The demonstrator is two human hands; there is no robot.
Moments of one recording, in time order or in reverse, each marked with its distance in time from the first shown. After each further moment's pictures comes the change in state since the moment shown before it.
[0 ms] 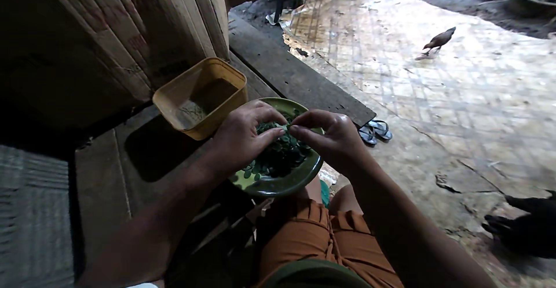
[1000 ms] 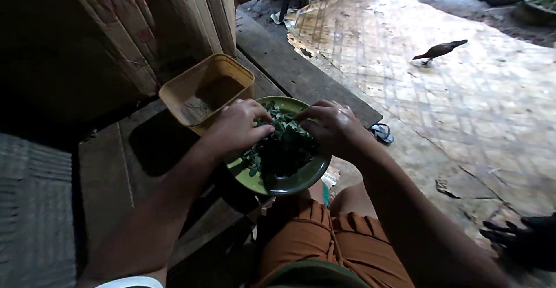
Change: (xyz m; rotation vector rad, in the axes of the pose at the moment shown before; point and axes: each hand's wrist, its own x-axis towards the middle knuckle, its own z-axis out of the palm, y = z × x) left_hand 0.004 -0.029 -0.017 0.223 -0.239 -0.201; right_hand 0.023 0.016 -0.008 -0.446 -0.179 -0.057
